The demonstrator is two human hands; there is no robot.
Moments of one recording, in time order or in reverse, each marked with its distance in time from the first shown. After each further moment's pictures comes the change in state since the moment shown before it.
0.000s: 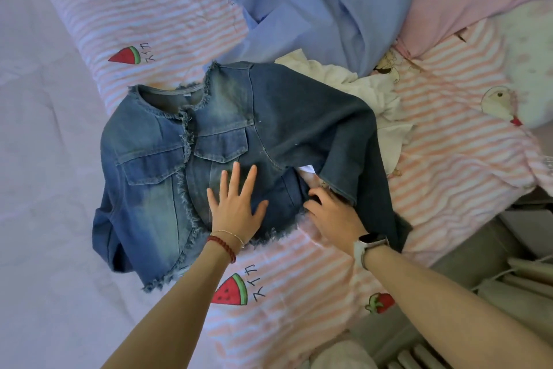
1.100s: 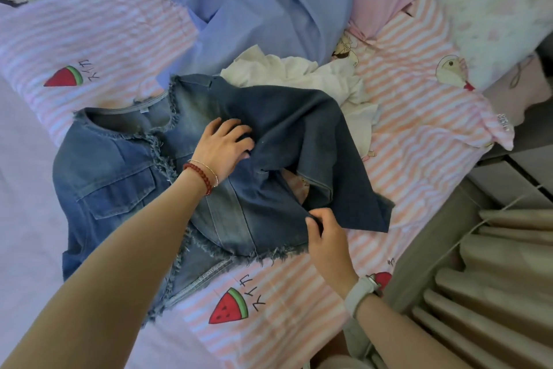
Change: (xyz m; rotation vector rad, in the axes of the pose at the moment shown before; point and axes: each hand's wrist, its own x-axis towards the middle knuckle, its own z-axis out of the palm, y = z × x) left_hand 0.120 0.008 -0.053 0.370 0.205 0.828; right_hand -0.037 -0.066 -0.014 0.840 0.222 0.908
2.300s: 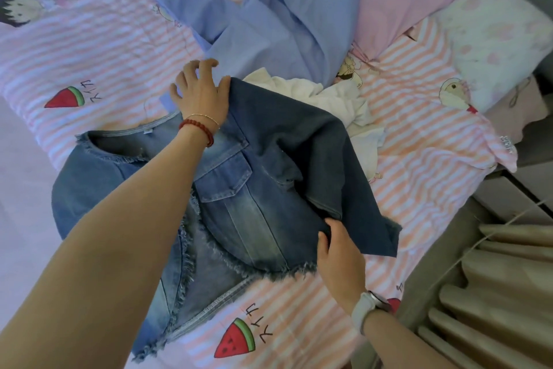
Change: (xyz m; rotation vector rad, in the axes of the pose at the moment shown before) left_hand 0.083 -0.058 -0.046 -0.416 0.324 -0.825; right_hand 0.022 -0.011 0.002 -0.409 0.113 0.050
